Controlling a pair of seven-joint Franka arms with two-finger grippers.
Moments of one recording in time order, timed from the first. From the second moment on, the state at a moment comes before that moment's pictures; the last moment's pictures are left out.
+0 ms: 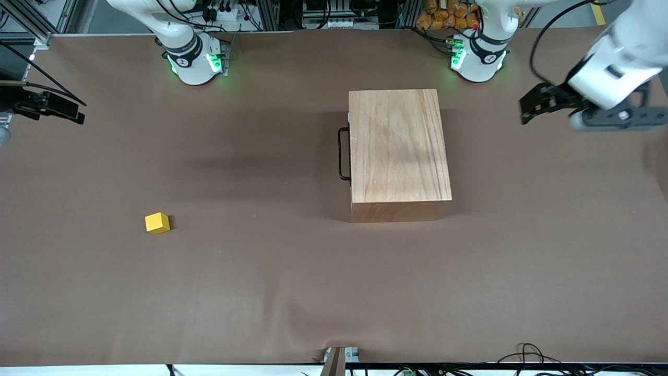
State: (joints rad) left arm -0.02 0.04 -0.25 -1.48 -0.01 1.46 -0.27; right arm -0.01 0.01 -0.03 -1.50 0.02 1.32 0.07
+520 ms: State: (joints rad) left arm -0.40 0.39 -0.21 -1.20 0.08 1.48 -0.67; right arm -0.01 0.01 -0.03 -1.50 0.02 1.32 0.07
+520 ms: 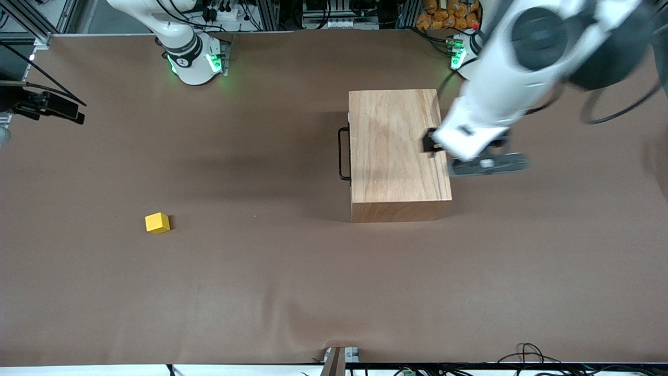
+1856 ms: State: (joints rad) left arm -1.10 0.83 0.19 -1.01 0.09 1.62 -1.10; right arm -0.02 0.01 -0.03 -1.50 0.02 1.32 0.07
